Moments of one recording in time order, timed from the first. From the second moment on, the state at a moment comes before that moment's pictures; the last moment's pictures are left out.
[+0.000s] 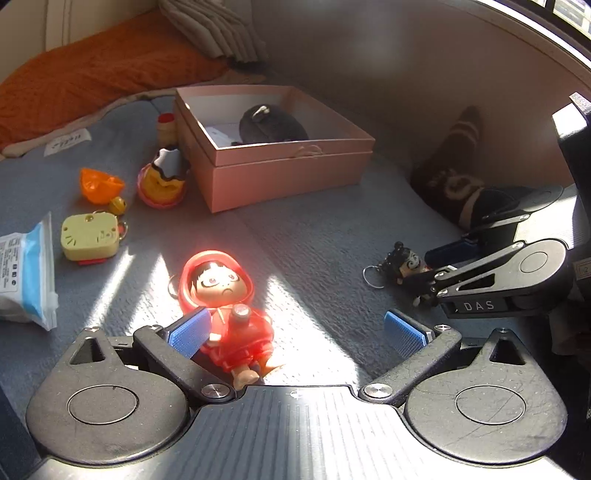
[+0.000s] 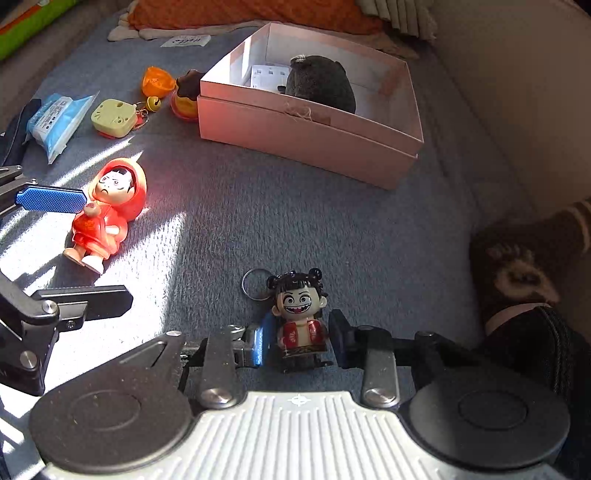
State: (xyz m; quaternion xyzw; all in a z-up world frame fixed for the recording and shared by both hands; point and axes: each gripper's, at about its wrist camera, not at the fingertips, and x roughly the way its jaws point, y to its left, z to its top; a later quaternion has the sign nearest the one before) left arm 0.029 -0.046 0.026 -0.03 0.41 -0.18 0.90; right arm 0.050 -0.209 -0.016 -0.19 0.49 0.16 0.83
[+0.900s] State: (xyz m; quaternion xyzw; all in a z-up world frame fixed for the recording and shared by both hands) left arm 0.038 -0.051 0.023 -0.04 0.43 -0.16 0.89; right arm 0.054 -0.211 -0.027 -0.19 0.49 0.14 0.84
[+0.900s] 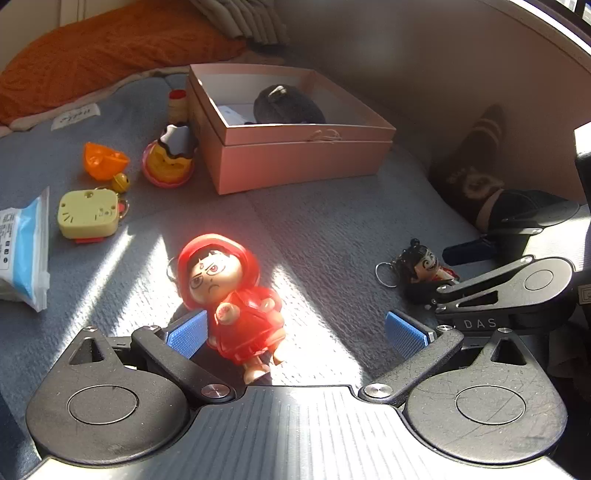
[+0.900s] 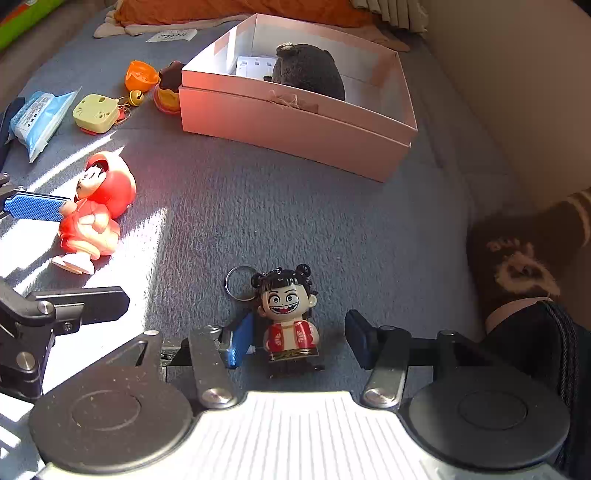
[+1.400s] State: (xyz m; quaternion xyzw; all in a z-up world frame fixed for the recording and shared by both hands) left arm 0.065 -0.049 0.003 -0.10 0.48 -0.13 0.86; right arm 0.056 -0.215 -0.026 -0.19 0.49 0.13 0.84
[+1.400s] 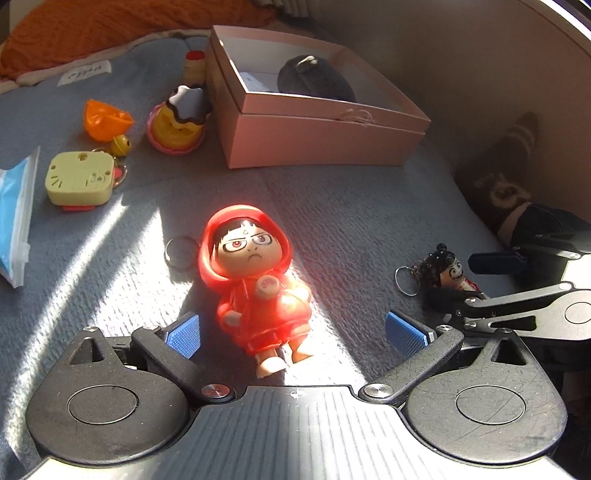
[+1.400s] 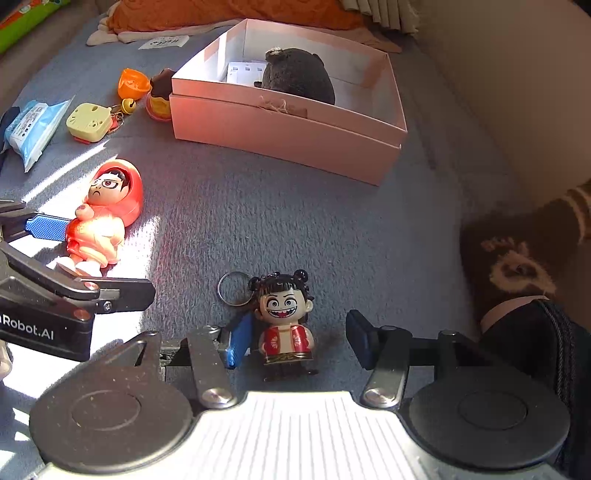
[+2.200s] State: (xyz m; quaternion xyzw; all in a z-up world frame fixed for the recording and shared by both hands) left arm 0.061 -0.056 0.015 -0.03 0.47 -0.09 0.88; right arm 0.055 -0.216 -0.017 -0.14 0.52 0.16 0.83
